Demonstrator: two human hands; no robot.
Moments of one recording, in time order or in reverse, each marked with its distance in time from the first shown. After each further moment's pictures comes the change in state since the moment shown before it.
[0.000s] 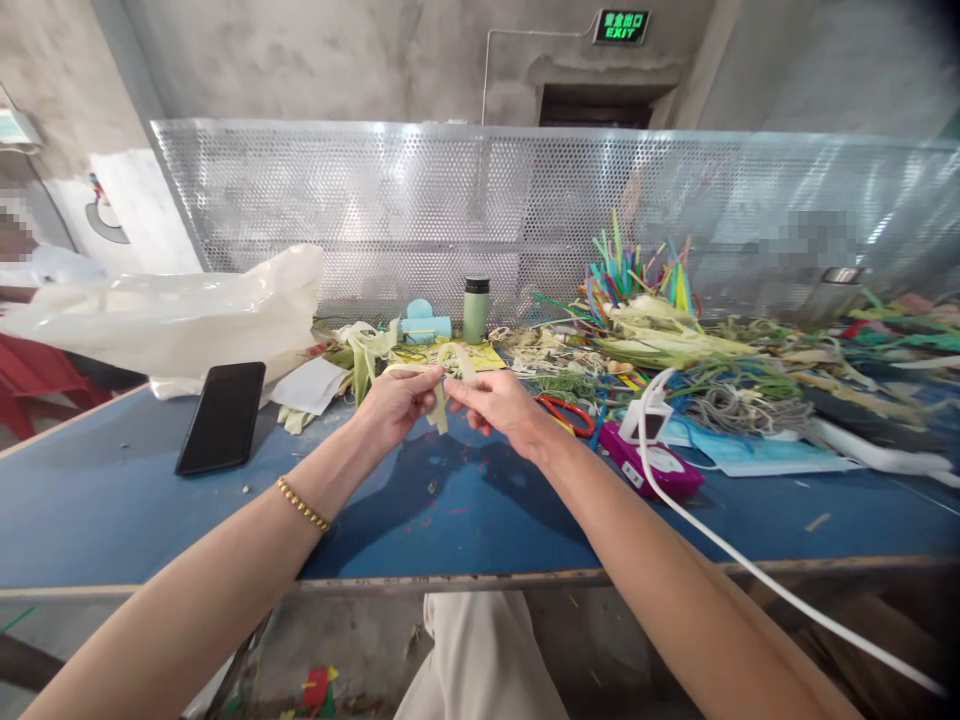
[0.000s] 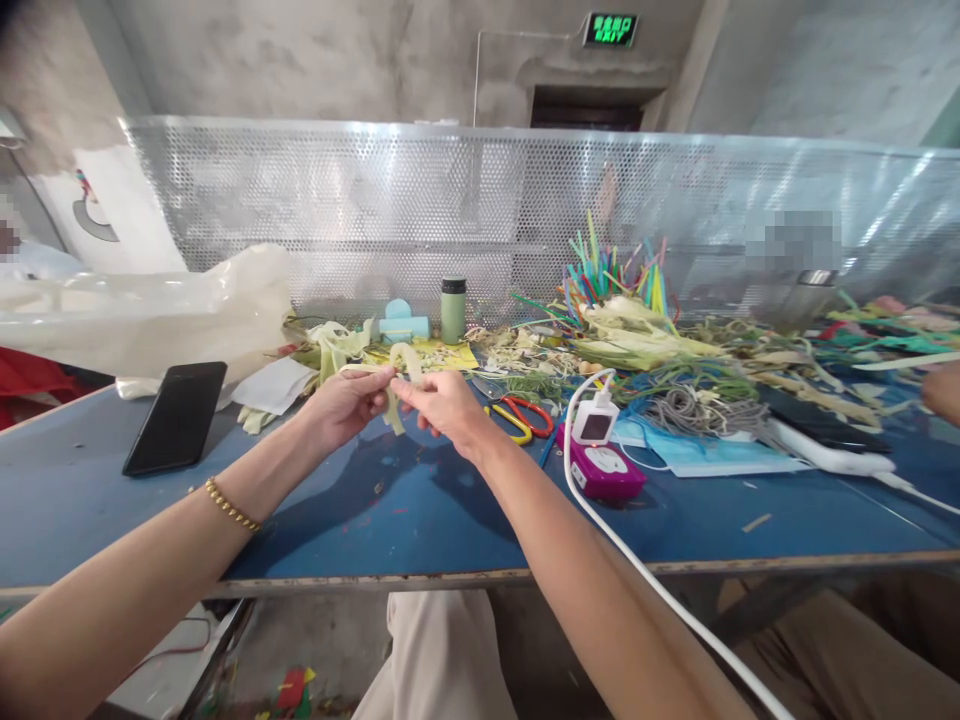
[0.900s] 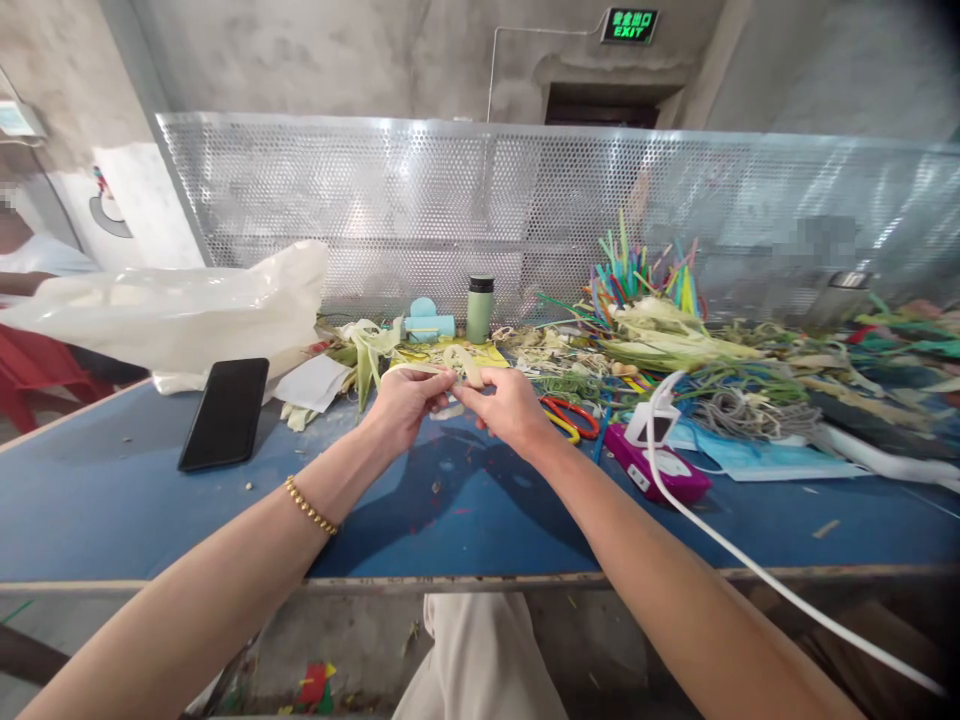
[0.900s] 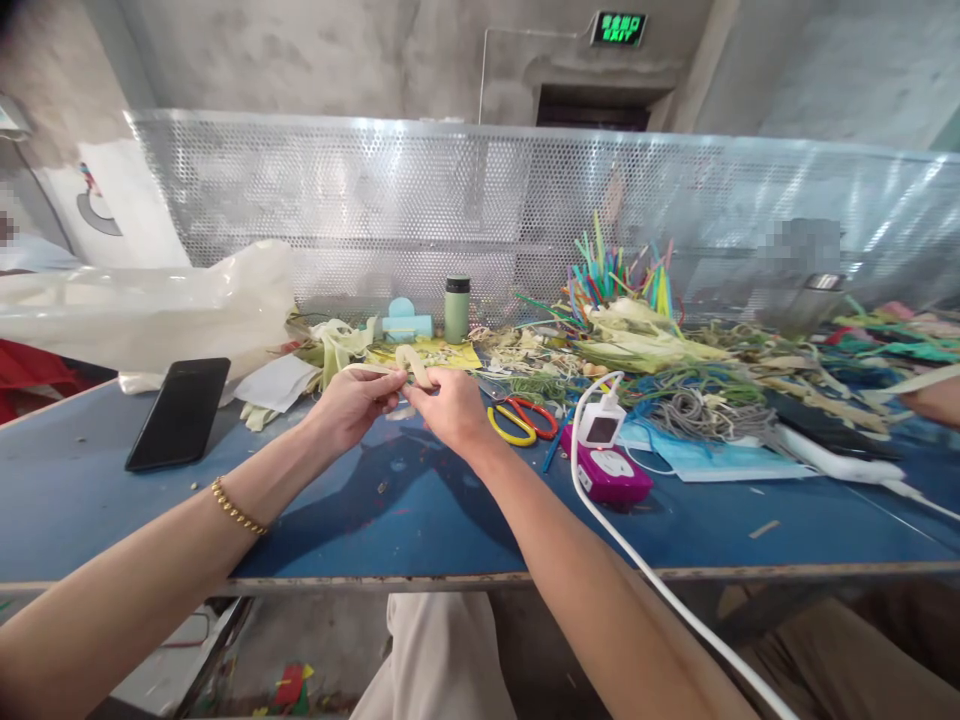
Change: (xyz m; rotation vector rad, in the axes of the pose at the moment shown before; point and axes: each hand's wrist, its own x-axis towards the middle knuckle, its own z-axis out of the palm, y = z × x) left_hand -0.005 -0.005 0.011 0.106 0.016 0.091; right_hand 0.004 0.010 0.004 -0.288 0.169 -0.225
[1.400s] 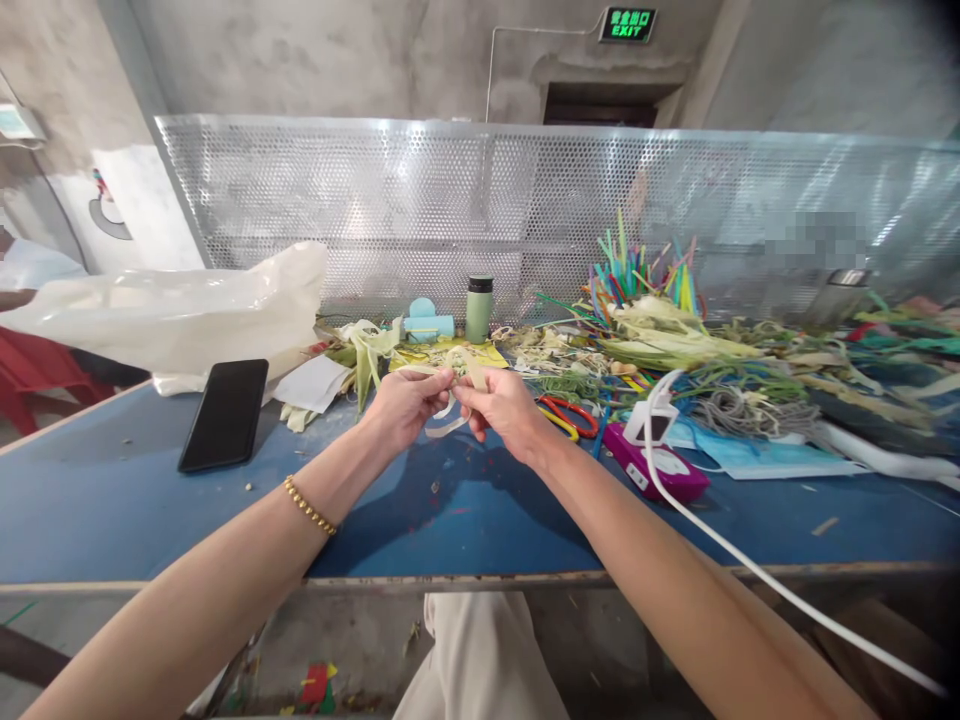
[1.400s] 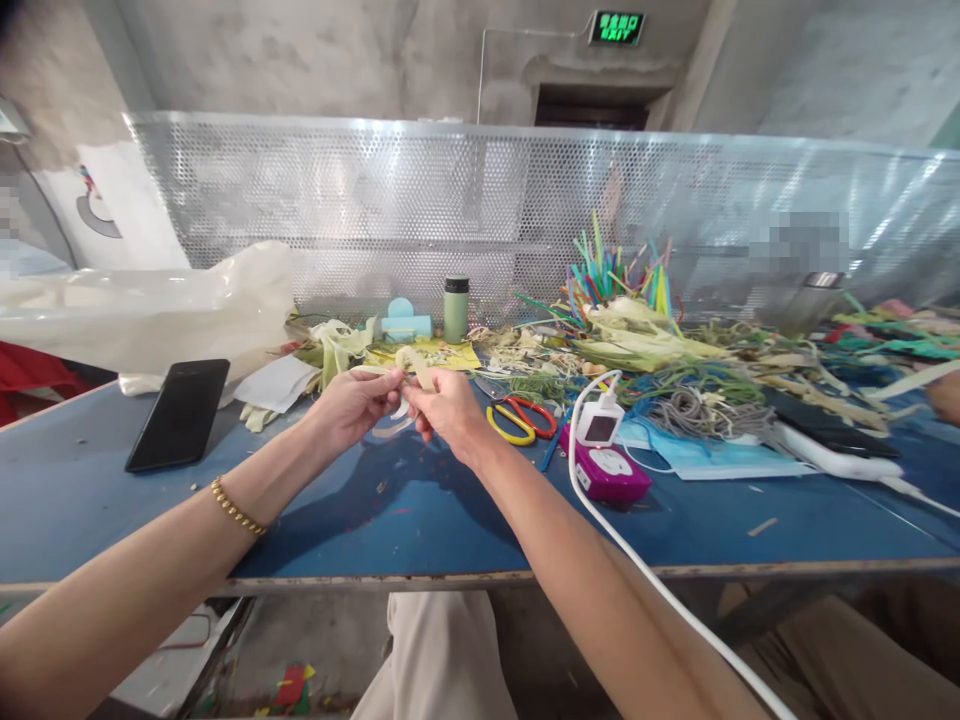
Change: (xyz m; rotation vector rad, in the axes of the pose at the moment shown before) left_hand -0.001 0.004 0.000 -0.093 -0.030 -0.086; right_hand -0.003 -0.006 0.005 0.493 -0.113 0.189
